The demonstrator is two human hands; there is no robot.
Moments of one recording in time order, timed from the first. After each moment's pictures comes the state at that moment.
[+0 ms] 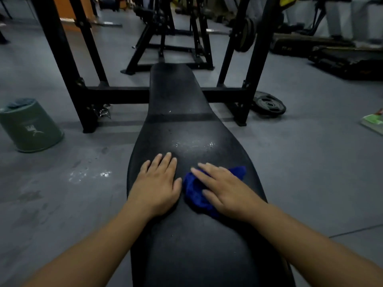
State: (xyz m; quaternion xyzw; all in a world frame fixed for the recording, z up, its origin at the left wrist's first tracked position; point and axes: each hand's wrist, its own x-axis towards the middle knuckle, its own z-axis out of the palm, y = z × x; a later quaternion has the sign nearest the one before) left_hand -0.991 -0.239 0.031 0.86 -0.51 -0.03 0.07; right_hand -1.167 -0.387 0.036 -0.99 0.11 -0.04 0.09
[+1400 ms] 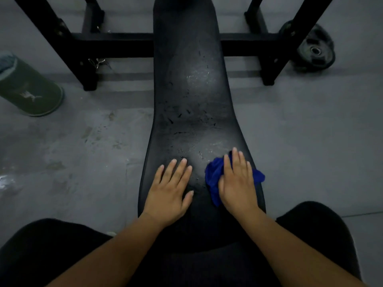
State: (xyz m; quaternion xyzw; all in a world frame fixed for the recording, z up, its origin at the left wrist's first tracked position) left_hand -0.922 -0.305 0.047 0.83 -0.54 -0.13 0.03; right_hand -1.063 -0.470 0.057 -0.92 0.38 0.05 0.12
